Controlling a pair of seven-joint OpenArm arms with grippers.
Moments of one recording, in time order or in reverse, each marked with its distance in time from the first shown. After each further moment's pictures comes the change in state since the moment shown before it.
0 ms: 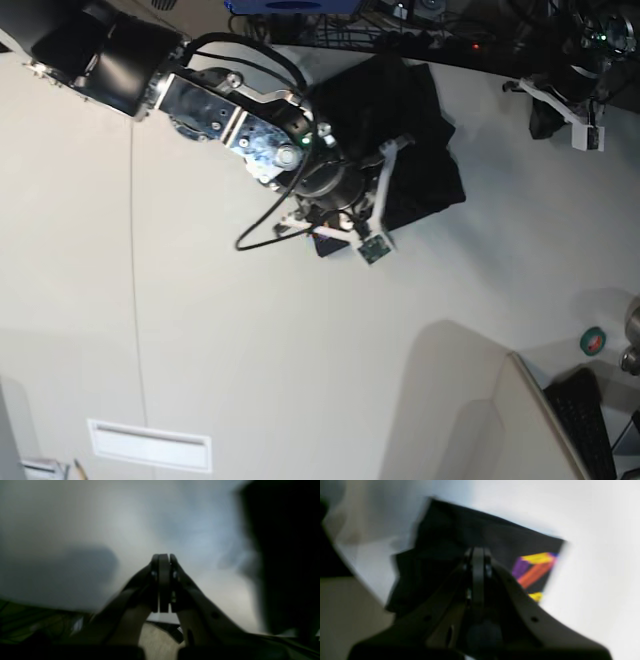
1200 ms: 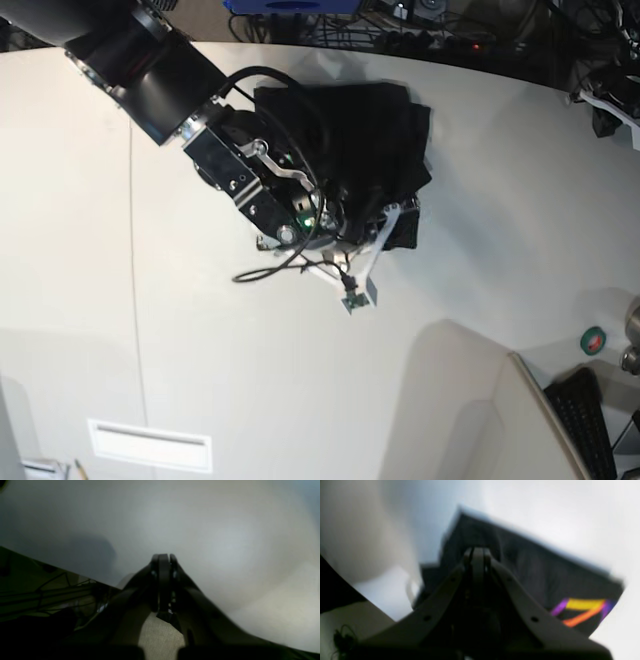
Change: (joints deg) left arm -4.7 -8.7 -10.4 -12.3 0.0 0.3 -0.5; right arm 1.2 -10.6 16.2 -16.1 4.9 7.1 -2.5
